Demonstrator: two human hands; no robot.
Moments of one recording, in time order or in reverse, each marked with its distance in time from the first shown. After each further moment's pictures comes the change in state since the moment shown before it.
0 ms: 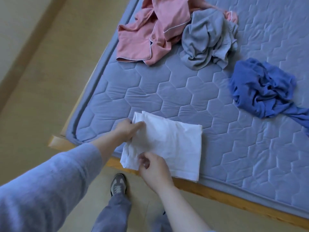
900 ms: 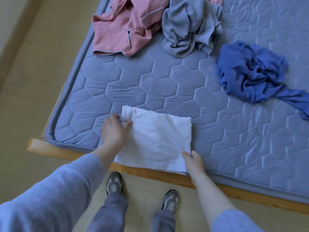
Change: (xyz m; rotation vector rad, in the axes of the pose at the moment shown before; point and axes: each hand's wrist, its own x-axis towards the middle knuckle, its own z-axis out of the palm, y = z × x) left_hand -0.003 -0.005 0.053 0.188 0.429 0.110; right_hand 0.006 0.139 -0.080 0.439 0.344 0.553
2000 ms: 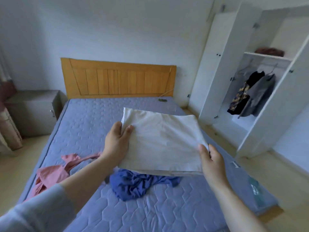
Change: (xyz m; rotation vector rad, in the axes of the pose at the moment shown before) left_hand -0.449 0.476 -0.192 -0.499 -0.057 1.098; right_hand -0.327 -0.101 -0.540 0.437 0.916 -0.841
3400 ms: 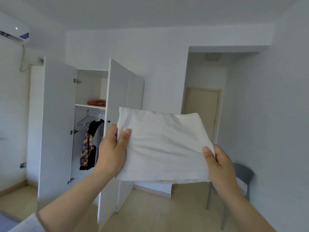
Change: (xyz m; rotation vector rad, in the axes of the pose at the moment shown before) left_hand -0.031 0.455 0.665 -0.680 -0.608 0.589; right_hand 0.266 0.149 -0.626 -0.301 0.838 -0.092
